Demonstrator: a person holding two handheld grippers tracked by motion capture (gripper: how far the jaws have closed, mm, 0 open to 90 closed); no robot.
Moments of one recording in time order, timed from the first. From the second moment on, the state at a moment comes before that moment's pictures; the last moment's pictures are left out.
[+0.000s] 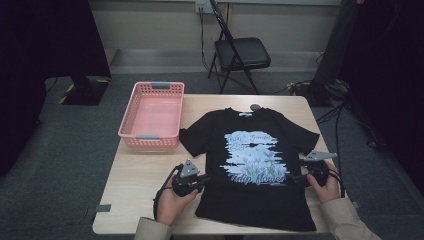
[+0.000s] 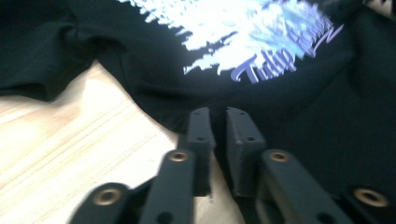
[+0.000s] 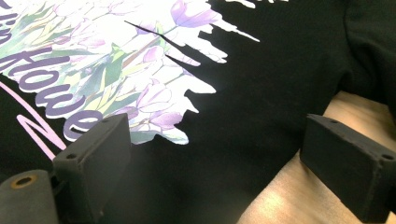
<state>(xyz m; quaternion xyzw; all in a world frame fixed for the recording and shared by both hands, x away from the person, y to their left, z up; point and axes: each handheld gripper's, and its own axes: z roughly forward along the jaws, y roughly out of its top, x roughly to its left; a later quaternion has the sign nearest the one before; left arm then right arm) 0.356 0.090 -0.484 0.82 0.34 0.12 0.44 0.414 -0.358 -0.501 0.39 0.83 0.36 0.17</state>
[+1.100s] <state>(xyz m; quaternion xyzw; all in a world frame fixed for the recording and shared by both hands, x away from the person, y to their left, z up) 0.365 0.086 -0.482 0.81 0.31 0.13 0.48 0.414 -0.358 -0.501 0.39 0.83 0.36 0.17</state>
